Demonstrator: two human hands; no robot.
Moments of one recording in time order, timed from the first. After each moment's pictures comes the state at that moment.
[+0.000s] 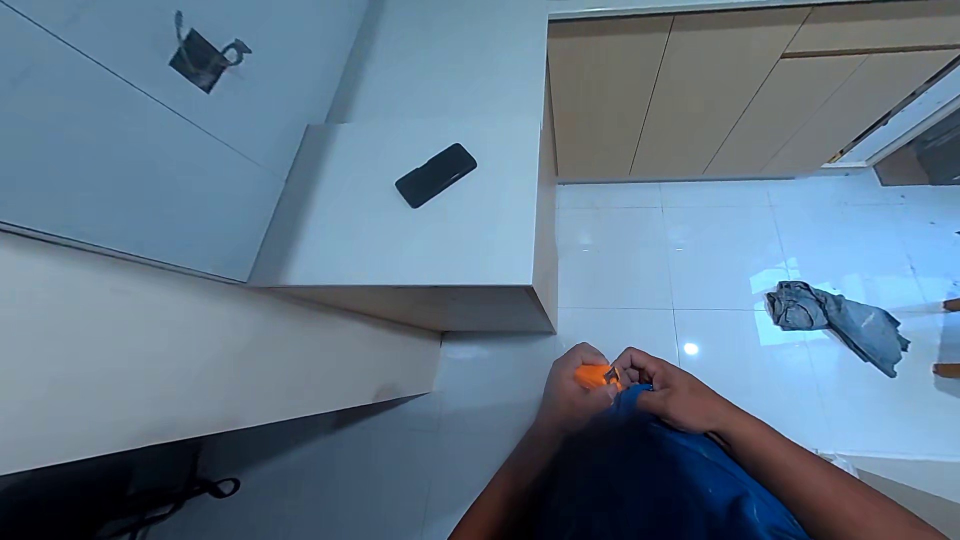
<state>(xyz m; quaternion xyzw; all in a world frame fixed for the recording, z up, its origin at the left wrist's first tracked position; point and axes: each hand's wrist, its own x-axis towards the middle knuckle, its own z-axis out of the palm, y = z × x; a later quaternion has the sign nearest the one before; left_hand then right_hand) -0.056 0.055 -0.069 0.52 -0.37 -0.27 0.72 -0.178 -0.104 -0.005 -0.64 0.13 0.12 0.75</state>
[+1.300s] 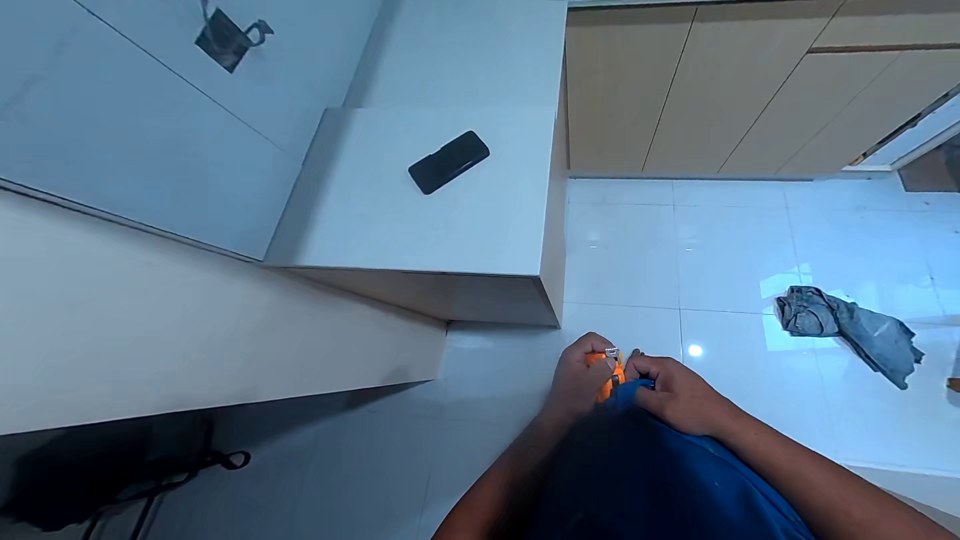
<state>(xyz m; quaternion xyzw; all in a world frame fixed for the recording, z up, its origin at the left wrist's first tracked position) -0.063 0.048 -0.065 0.55 -0.27 -0.34 0.71 -0.180 -0.106 -0.001 -0.77 0.14 0.16 0.61</state>
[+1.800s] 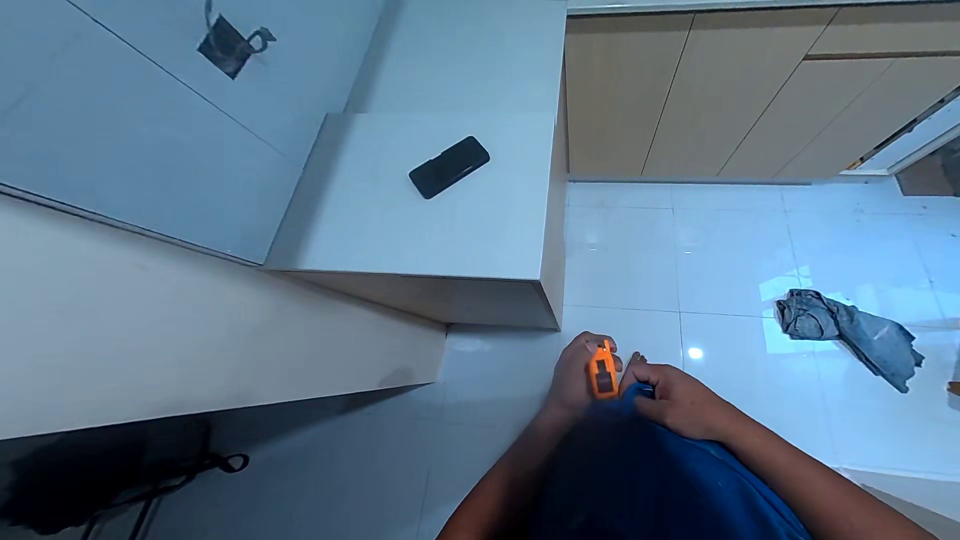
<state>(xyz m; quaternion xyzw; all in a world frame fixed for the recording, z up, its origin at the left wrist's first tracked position) -0.057 0.041 -0.066 0.46 -0.12 -0.46 0.75 -0.180 -0.110 -0.003 -0.77 0.12 0.17 0.61</state>
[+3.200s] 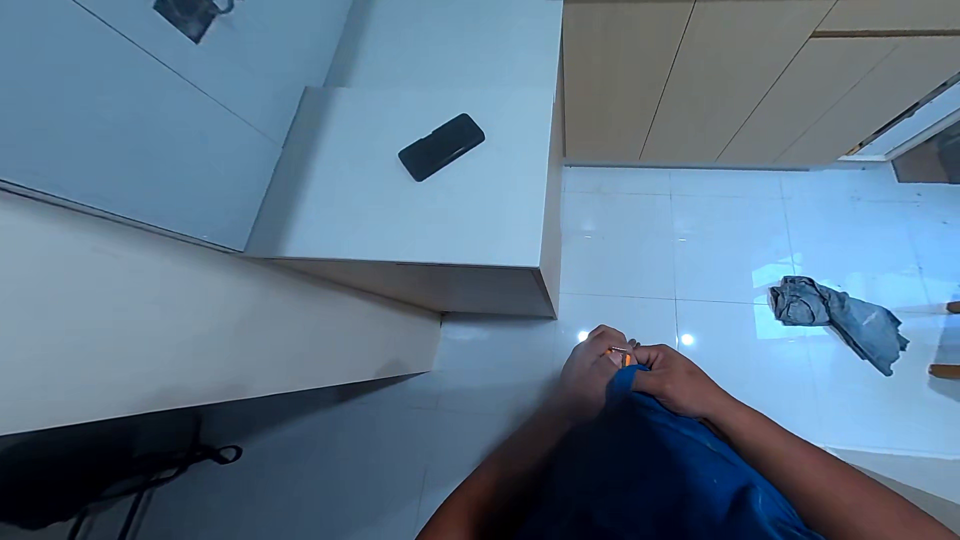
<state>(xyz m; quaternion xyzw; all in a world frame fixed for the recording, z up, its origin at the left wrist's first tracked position) -0.058 0.048 -0.061 0.56 -0.41 -0.32 0.65 -0.170 -0.096 -0.013 -0.62 0.22 0.13 0.74</state>
